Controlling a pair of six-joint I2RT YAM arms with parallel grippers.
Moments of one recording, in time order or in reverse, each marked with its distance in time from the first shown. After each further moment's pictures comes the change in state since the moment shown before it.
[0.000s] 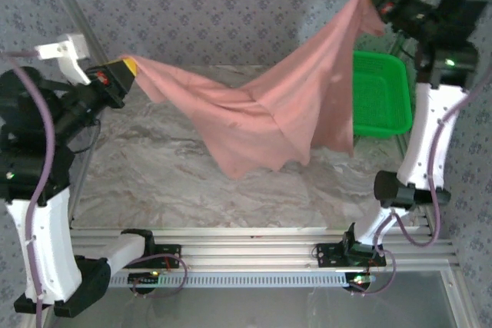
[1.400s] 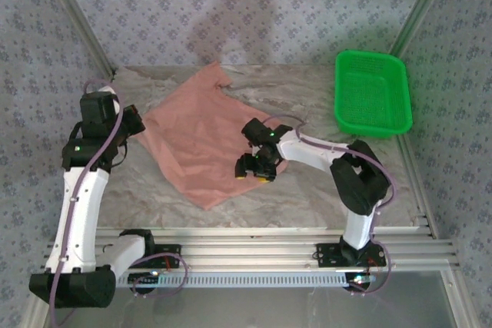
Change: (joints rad) left arm 0.093 -0.085 -0.629 0.084 -0.363 0.067; right arm 0.881 0.059 -1.244 0.025 0.403 -0.029
